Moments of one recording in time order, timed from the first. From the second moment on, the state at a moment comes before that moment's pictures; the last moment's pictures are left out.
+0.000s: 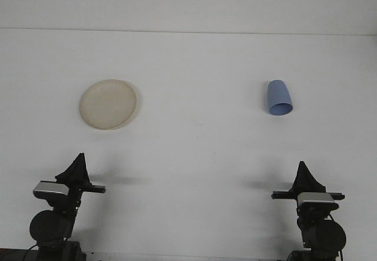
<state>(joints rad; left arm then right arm) -0.03 0.01 0.03 0.20 0.02 -0.04 0.02 0.00 0.01 0.06 0.00 0.03</state>
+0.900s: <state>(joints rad) -0.03 0.01 0.03 0.20 0.02 -0.04 0.02 0.34 0.64 -0.53 0.00 0.07</state>
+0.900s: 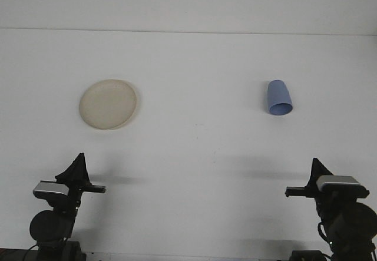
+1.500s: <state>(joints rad) -0.03 0.01 0.03 0.20 0.02 -0.04 0.02 0.69 0.92 -0.80 0.00 0.07</state>
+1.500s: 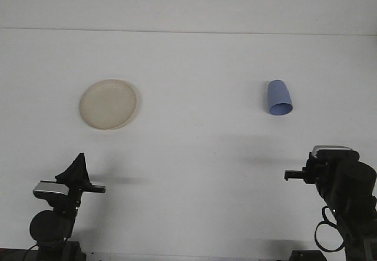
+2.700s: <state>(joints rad) -0.03 0.01 0.03 0.20 0.02 -0.04 -0.05 1.11 0.79 -0.18 0.04 0.01</state>
